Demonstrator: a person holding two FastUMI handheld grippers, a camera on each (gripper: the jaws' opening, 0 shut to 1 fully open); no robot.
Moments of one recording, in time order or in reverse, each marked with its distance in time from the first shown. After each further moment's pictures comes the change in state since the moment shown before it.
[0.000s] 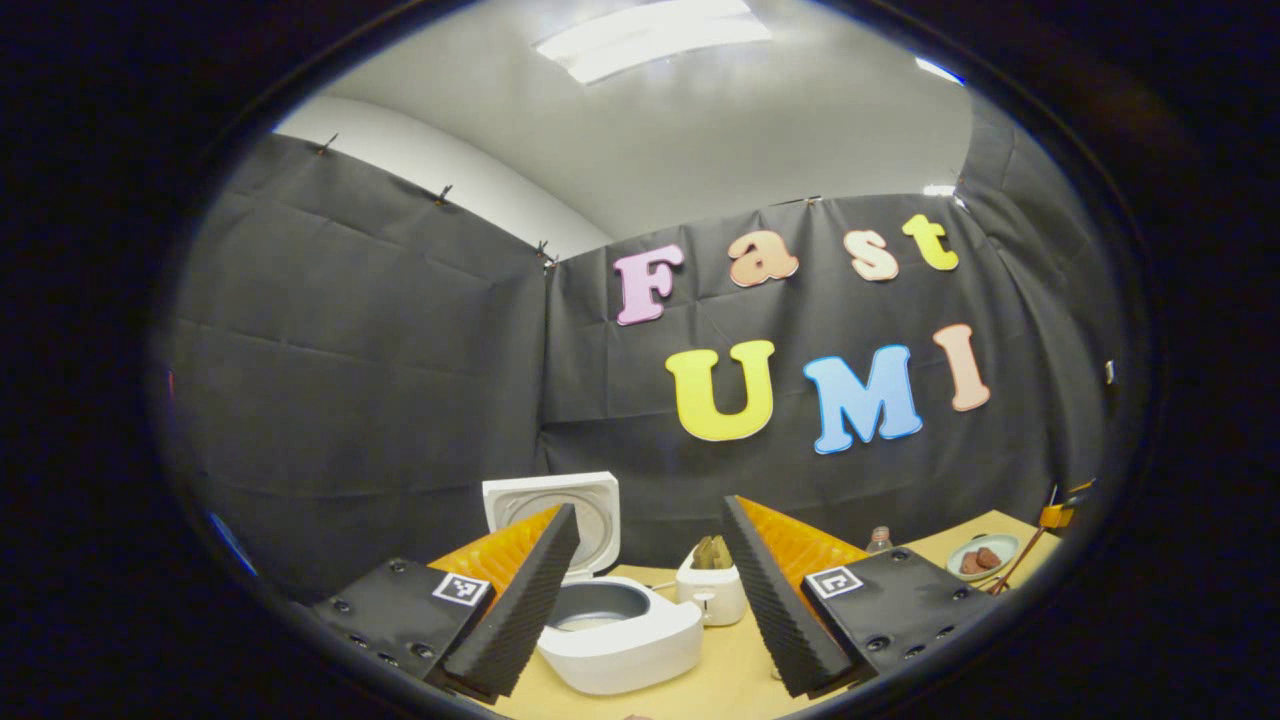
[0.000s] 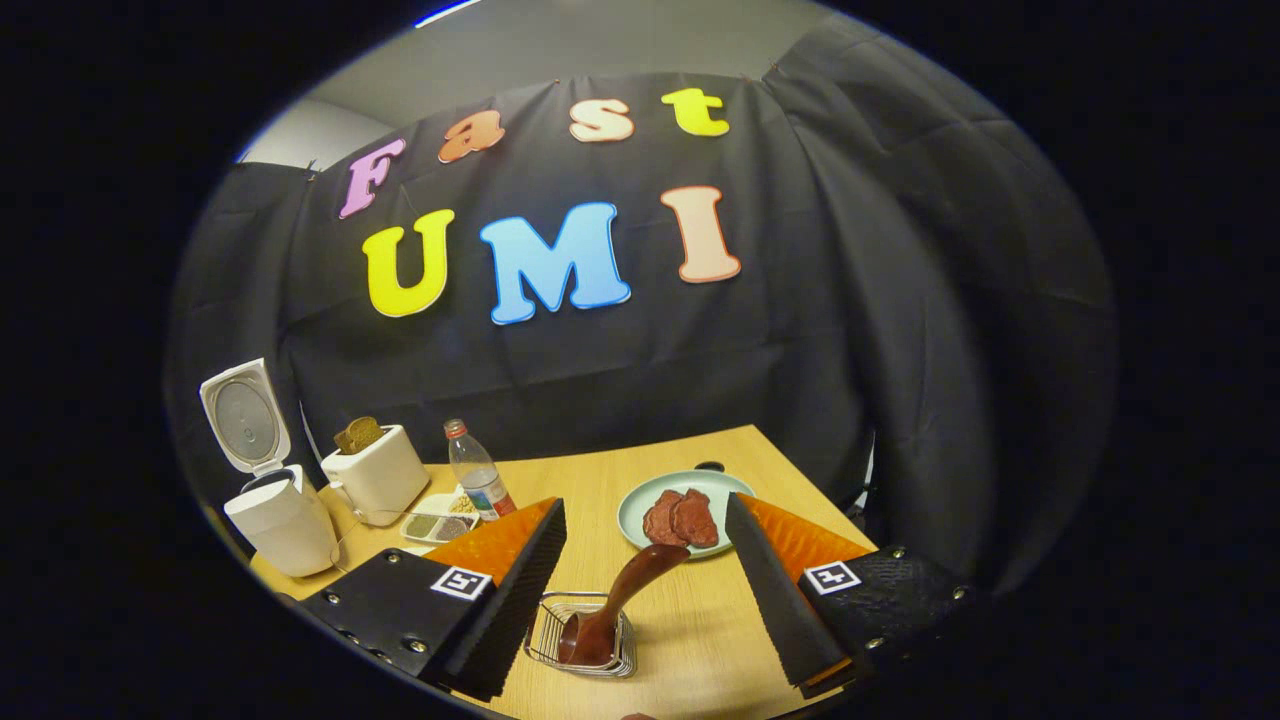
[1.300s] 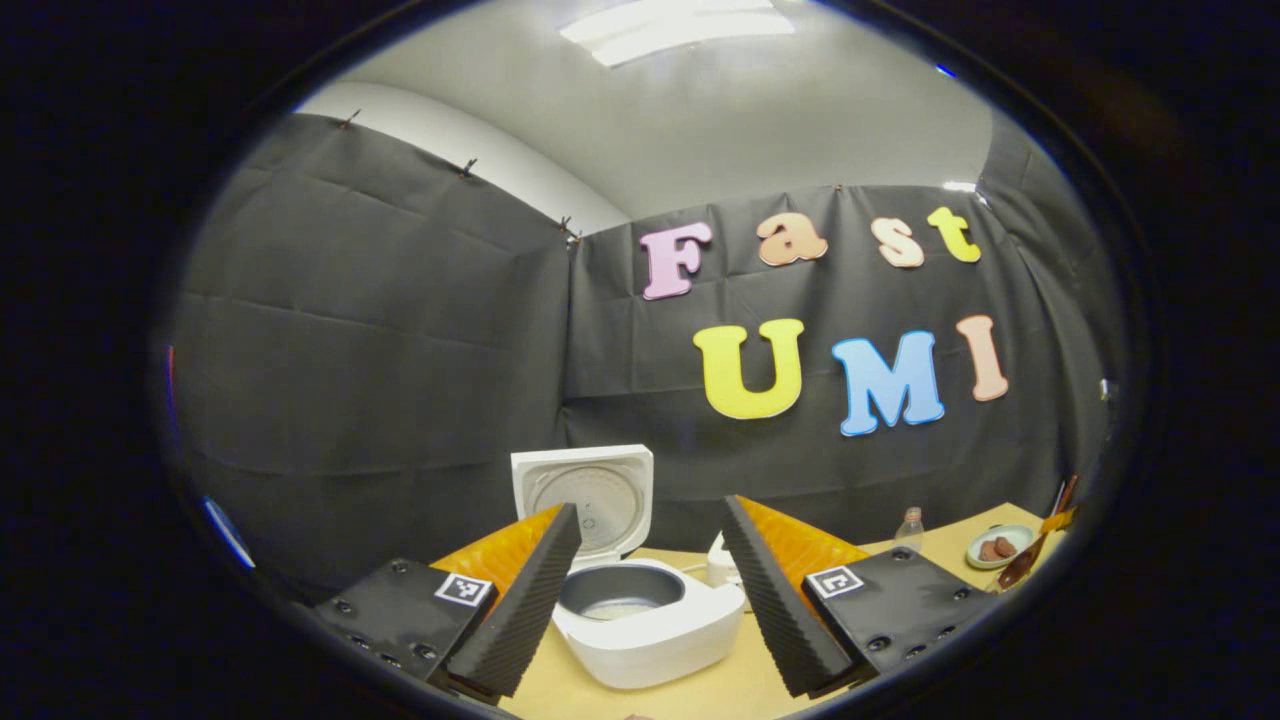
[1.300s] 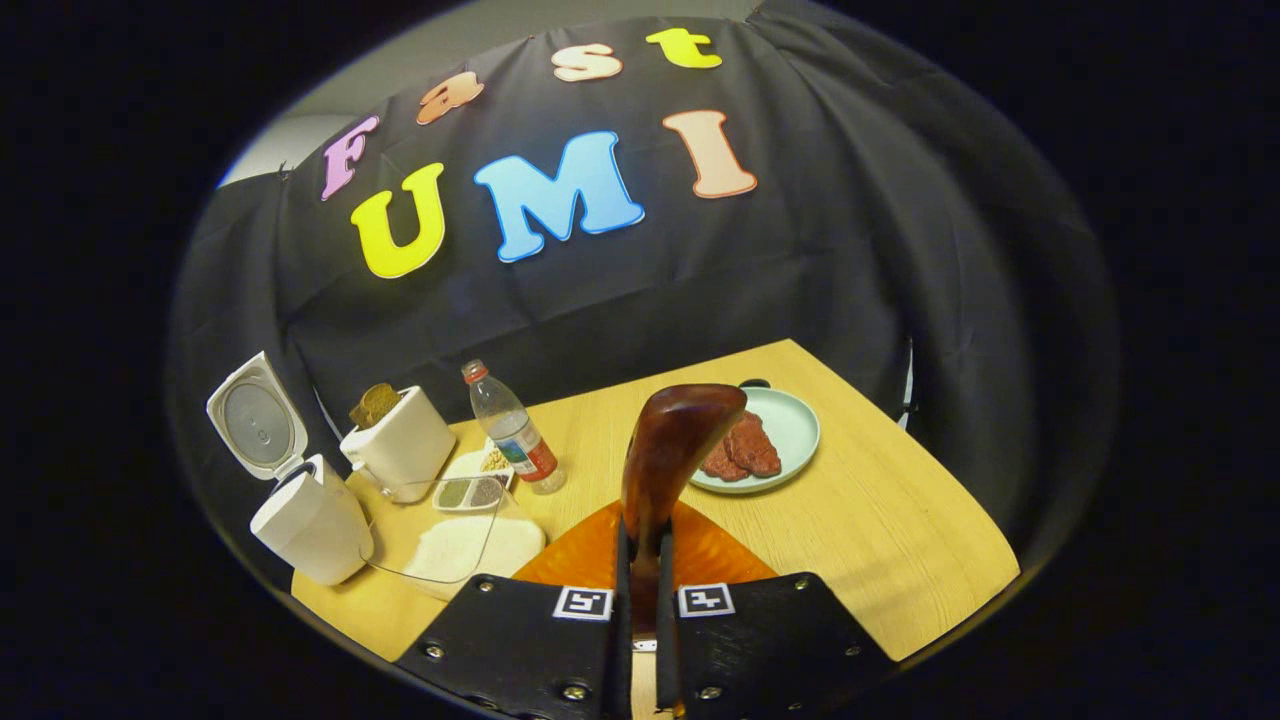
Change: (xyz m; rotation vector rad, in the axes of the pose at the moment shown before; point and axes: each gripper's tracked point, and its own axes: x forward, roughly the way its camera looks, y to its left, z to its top) left arm 0.029 0.059 -0.055 -0.060 0.056 0.018; right arm 0.005 0.068 -0.018 0.085 0.107 0.031
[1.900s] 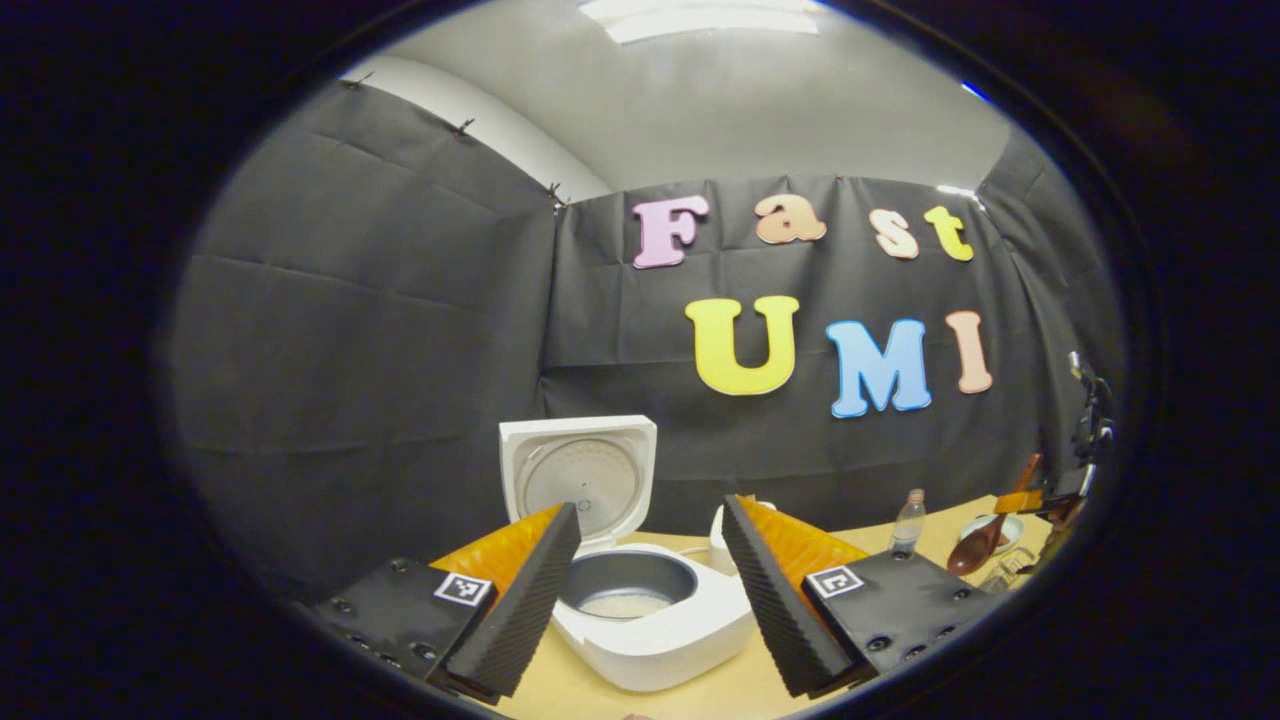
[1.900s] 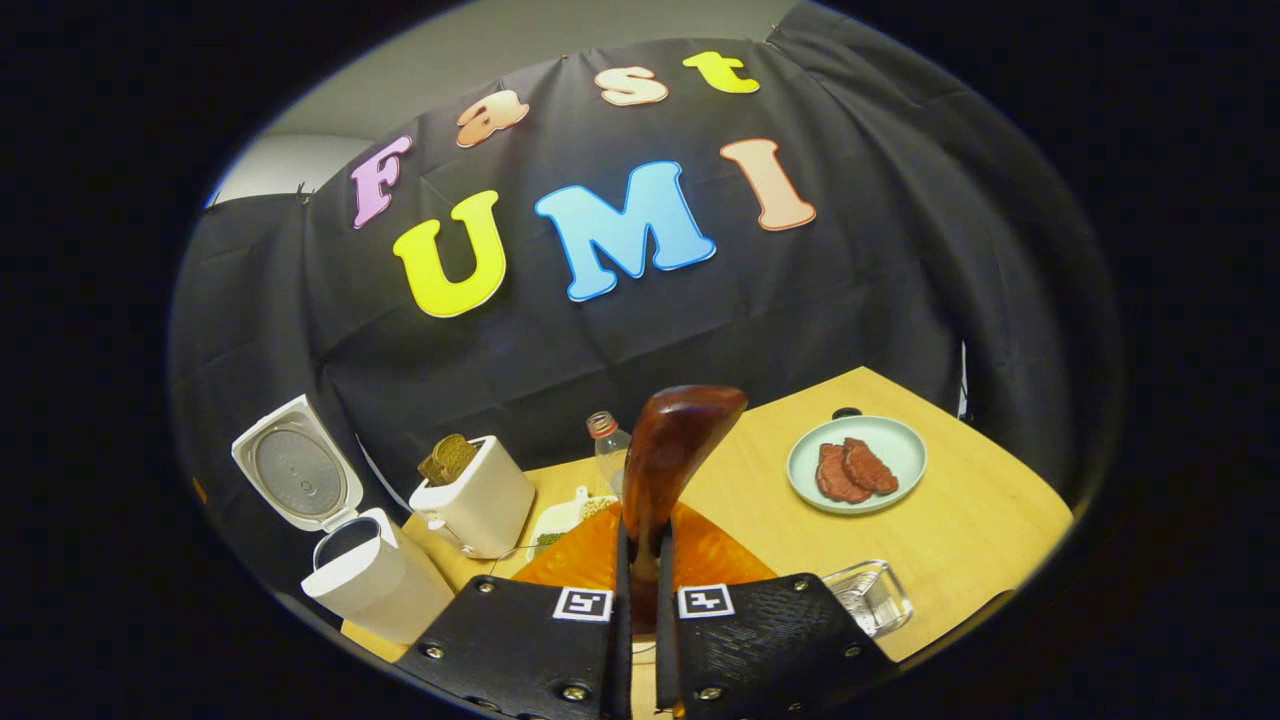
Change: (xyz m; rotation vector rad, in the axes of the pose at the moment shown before) left arm 0.041 0.053 -0.044 -0.033 0.065 -0.094; right arm 0.042 0.151 -0.007 0.033 -0.051 0.082
